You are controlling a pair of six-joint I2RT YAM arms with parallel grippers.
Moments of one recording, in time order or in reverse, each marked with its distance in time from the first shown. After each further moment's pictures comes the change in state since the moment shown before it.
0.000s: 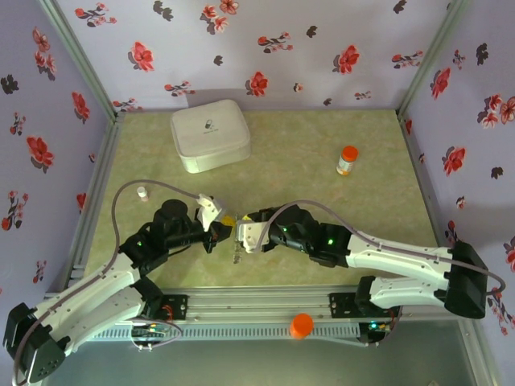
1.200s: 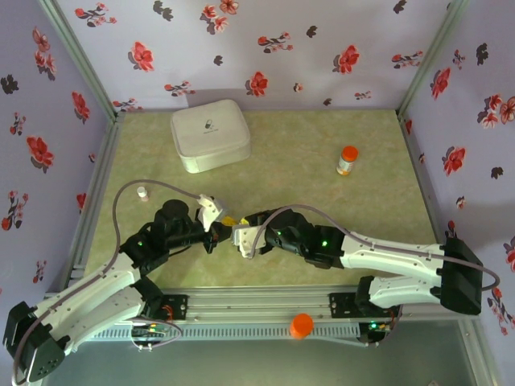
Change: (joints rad) left arm -0.008 0.006 0.000 0.000 -0.008 0.000; right arm 0.023 0.037 -0.010 0.029 0.053 -0.052
